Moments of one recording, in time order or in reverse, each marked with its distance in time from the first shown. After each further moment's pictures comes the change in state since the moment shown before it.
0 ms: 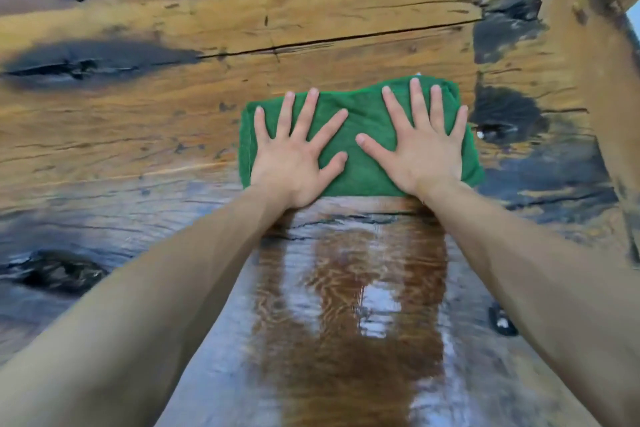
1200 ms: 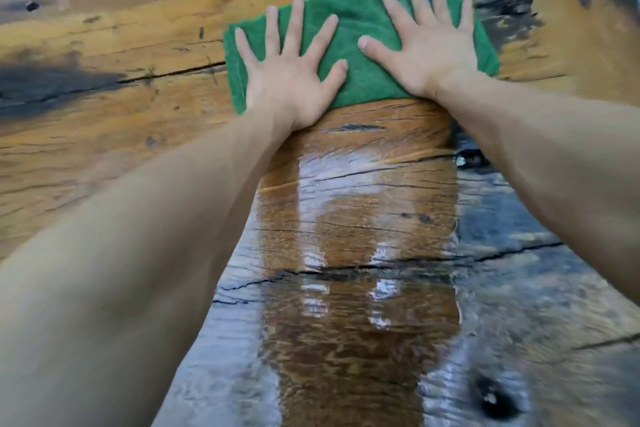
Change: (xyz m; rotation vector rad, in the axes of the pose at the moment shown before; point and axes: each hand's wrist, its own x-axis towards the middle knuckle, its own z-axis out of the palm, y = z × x) left_hand 0.170 0.031 -0.024 -0.036 0.028 -0.114; right_hand 0.172 0.069 -0.035 0.004 0.057 -0.074
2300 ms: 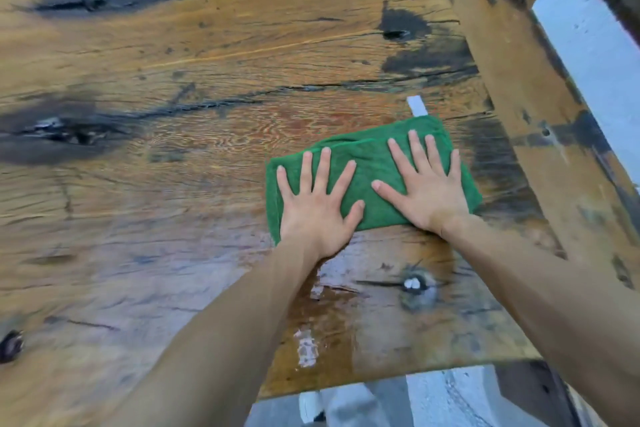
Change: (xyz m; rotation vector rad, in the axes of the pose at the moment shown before) left_hand -0.465 0.115 0.046 -0.043 -0.176 0.084; right_hand -0.480 0.014 0.044 -0.018 -0.175 0.034
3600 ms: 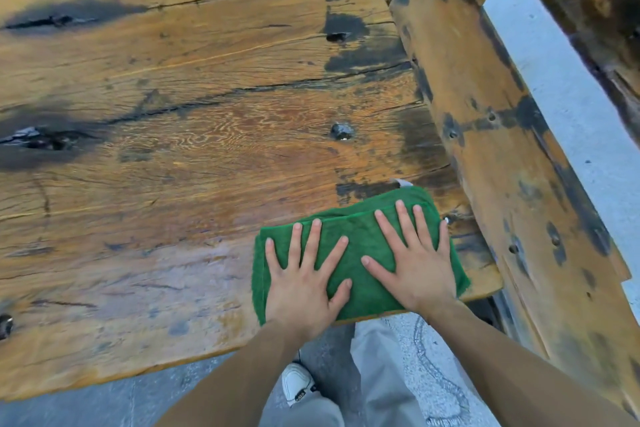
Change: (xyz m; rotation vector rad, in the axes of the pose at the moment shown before) left_hand -0.137 0.079 0.041 0.019 -0.006 0.110; right_hand -0.172 0.047 0.033 0.027 0.038 0.040
